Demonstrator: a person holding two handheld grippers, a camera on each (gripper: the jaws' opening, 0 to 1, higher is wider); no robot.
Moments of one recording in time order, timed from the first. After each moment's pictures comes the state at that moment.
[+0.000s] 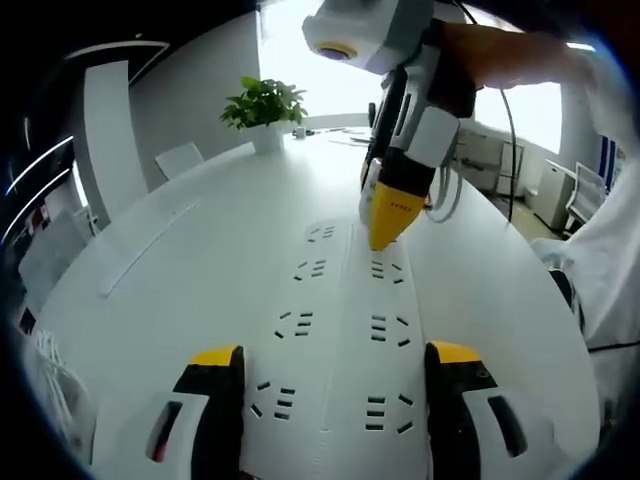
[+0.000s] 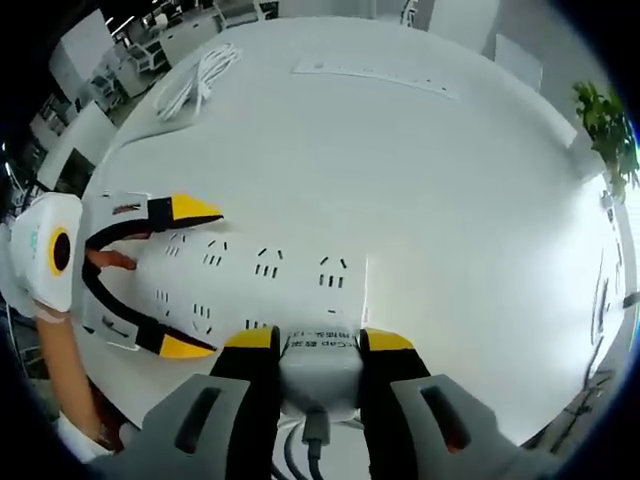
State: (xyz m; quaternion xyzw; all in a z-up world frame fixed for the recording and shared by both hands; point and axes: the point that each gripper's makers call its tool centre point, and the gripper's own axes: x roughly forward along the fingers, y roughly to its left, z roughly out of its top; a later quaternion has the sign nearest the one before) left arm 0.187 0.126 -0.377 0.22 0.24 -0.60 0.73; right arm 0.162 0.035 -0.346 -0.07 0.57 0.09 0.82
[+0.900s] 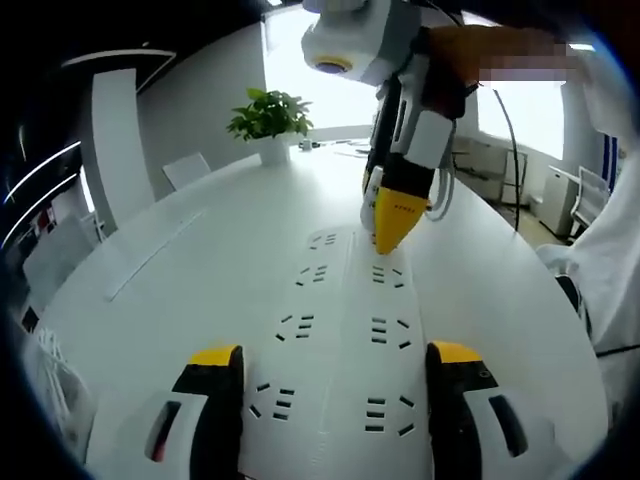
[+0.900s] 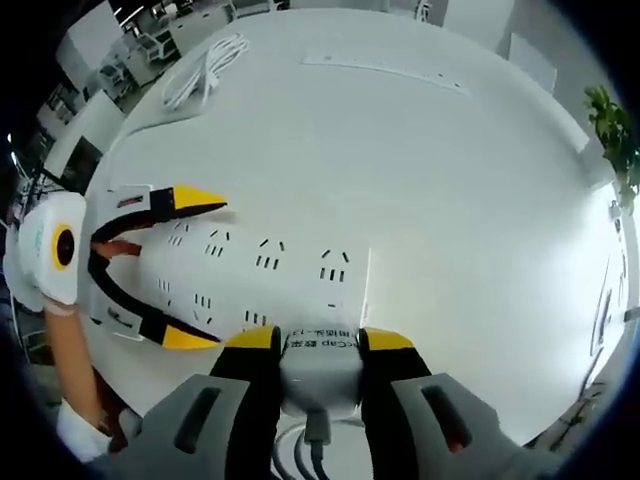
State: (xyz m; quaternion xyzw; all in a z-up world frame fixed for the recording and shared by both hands) left arm 0.187 0.123 -0.374 0.20 0.21 -0.59 0.75; right arm 0.160 0.033 -0.347 -0.07 0.59 0.11 0.80
